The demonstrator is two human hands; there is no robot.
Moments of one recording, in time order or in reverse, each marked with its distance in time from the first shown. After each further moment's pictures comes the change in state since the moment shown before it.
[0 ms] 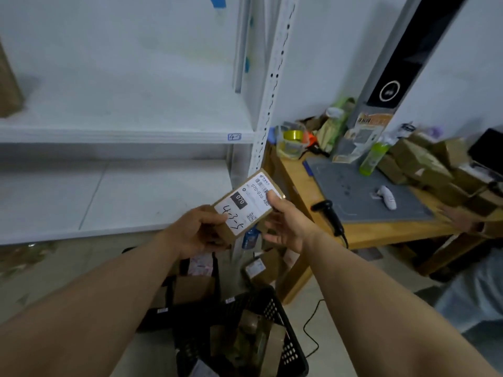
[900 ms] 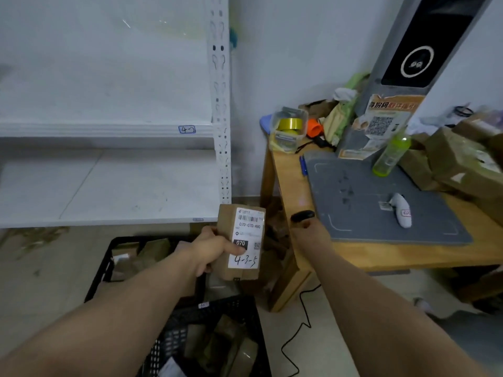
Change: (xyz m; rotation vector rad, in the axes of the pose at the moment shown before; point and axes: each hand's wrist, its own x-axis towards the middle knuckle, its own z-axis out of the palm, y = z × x) left_hand 0.184 -0.049 0.170 0.325 0.390 -0.211; right_hand 0.142 -0.014 -0.244 -0.704 0.361 -0.033
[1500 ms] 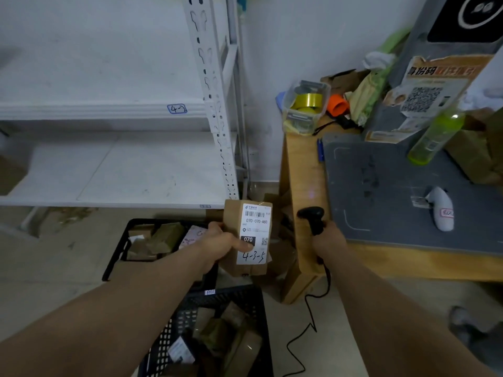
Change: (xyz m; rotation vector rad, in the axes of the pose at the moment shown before) left_hand 0.061 0.002 0.058 0.002 0.183 -0.091; right_hand 0.099 0.062 -0.001 -0.158 -0.107 0.064
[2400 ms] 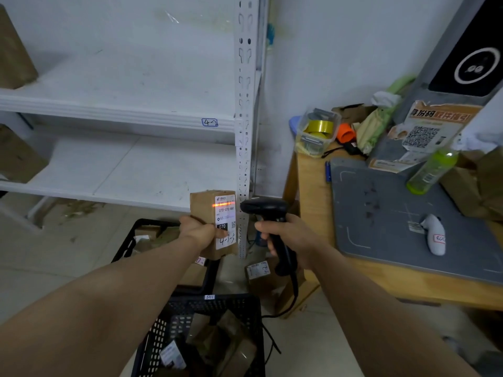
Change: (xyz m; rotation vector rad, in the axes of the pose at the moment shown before) left_hand -0.028 -0.005 -0.071 -0.206 0.348 0.040; right_hand -0.134 -0.098 -0.006 0.457 -0.678 -0.376
